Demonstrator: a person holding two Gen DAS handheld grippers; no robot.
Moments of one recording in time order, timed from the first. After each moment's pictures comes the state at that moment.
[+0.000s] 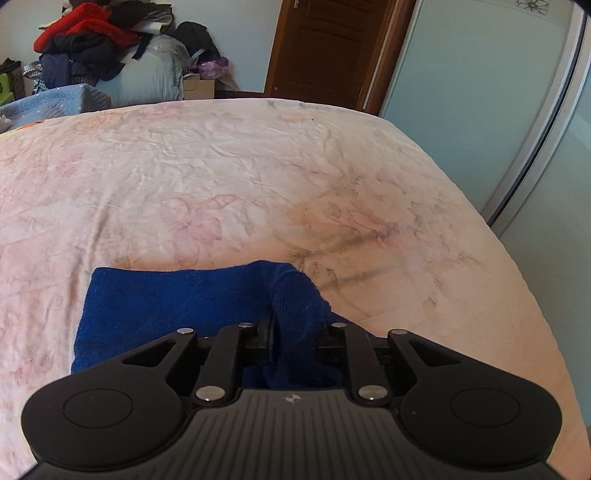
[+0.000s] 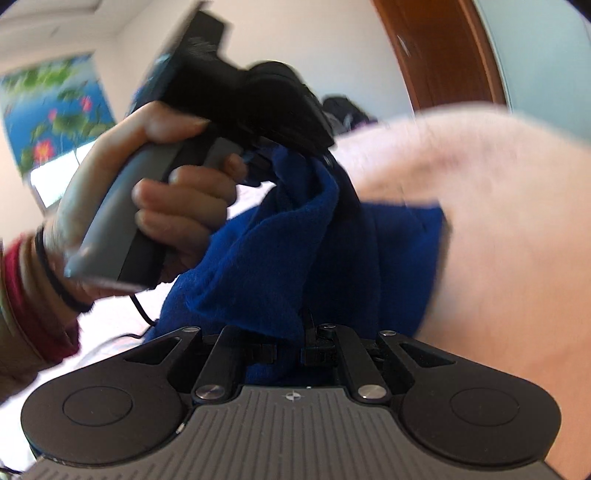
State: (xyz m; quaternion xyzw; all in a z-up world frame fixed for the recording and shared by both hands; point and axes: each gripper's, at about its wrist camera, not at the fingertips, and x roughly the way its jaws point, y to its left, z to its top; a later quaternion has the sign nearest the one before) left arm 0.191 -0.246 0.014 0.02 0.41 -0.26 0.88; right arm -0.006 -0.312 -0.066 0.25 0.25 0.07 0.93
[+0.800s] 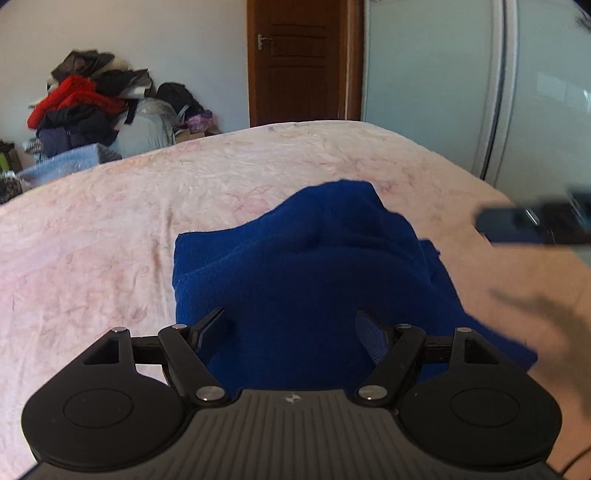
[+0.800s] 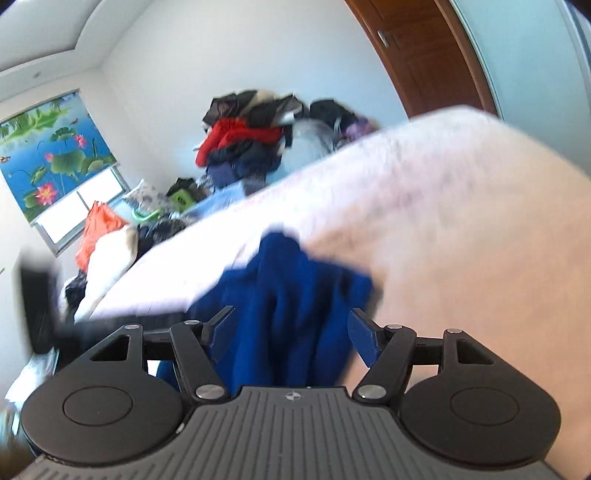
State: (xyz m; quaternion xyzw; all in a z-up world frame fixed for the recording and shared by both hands) left arm 0.093 -0.157 -0.009 0.13 0.30 -0.28 0.90; right arm 0.051 -0.397 -0.014 0.24 0.24 0.07 0.94
